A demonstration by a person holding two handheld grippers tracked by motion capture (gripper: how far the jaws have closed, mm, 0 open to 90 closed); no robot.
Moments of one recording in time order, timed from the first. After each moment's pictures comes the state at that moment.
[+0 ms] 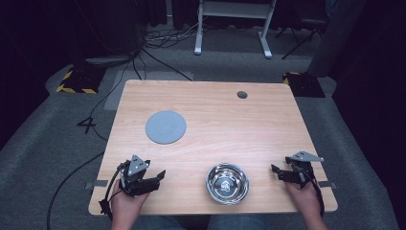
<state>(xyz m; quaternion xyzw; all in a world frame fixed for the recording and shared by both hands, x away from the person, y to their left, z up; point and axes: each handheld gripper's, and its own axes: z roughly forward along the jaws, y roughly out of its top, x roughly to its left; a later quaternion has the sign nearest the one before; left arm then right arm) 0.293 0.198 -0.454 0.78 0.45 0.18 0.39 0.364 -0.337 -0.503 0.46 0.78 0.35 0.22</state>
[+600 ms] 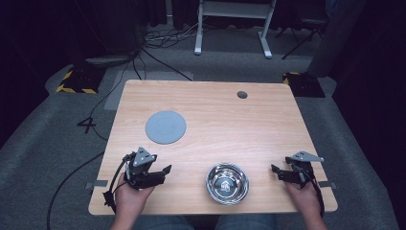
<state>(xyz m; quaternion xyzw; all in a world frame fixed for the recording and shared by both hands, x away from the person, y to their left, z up) 0.306 0.177 -0.427 0.80 0.43 0.16 0.40 0.364 -0.337 -0.503 0.47 0.78 0.35 0.22</state>
